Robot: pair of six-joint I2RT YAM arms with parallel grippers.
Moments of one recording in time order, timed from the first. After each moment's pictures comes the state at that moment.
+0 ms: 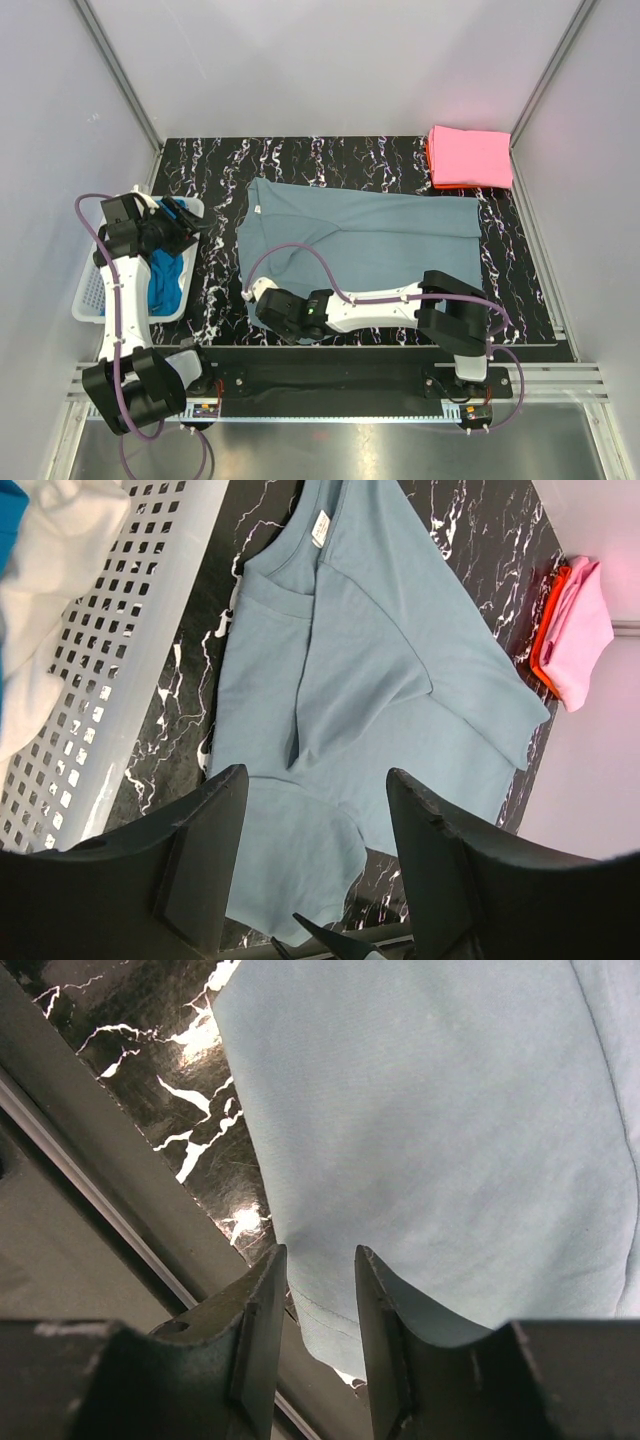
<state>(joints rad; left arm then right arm) 0.35 1.10 0.96 -0.64 0.52 -0.55 1.34 1.90 1.27 -0.36 0.22 0.29</state>
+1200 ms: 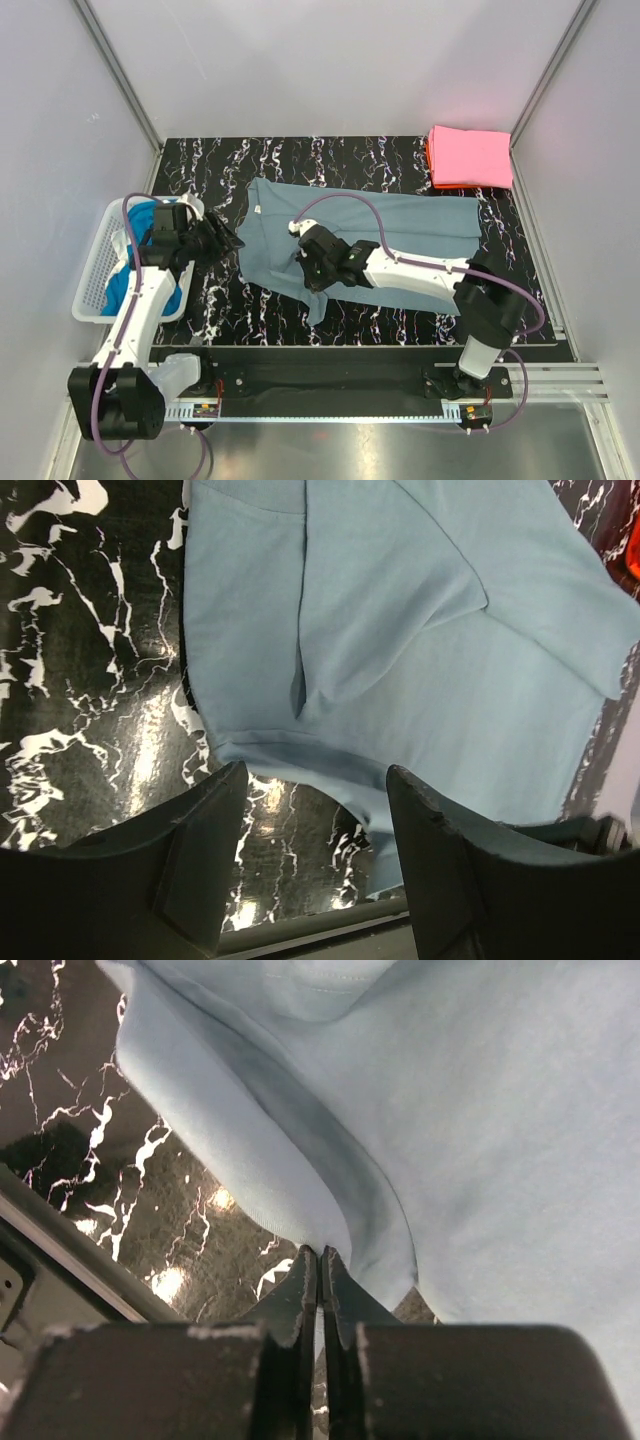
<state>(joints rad) 0.02 1.05 0.82 -0.59 0.32 -0.59 1.01 1.73 1.19 -0.34 0.04 0.40</state>
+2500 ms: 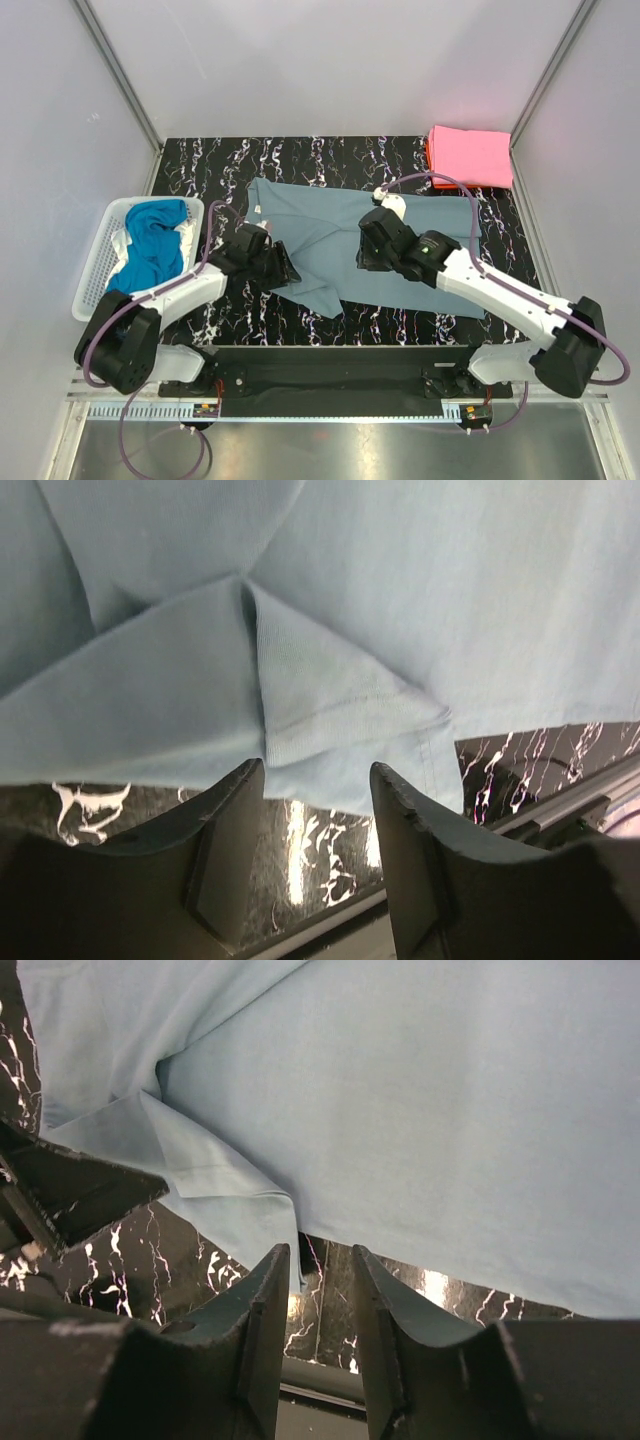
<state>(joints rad) -0.50 1.31 0.63 -0.22 0.23 -0.77 0.85 1.32 1.13 -0.66 0.30 0.74</state>
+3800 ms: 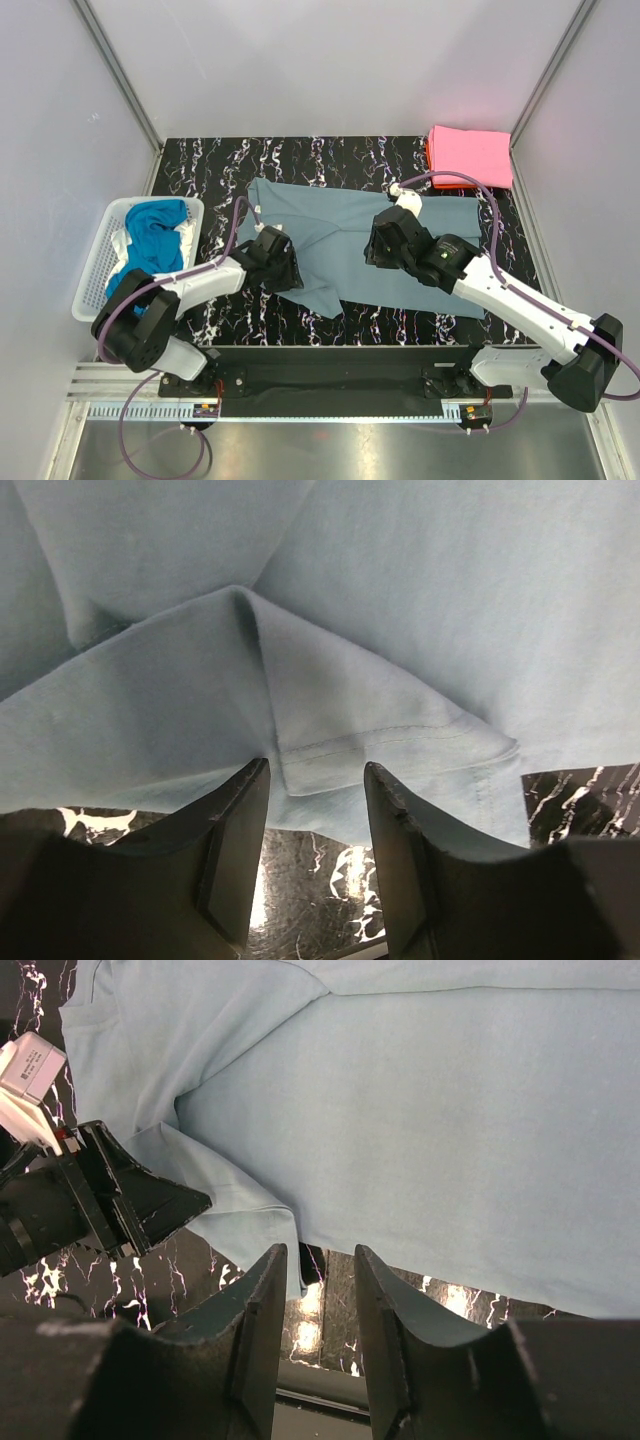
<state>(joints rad) -0.61 1.45 0.71 -0.28 0.05 -0.76 0.83 1.20 1.11 -0.68 0.35 0.76</state>
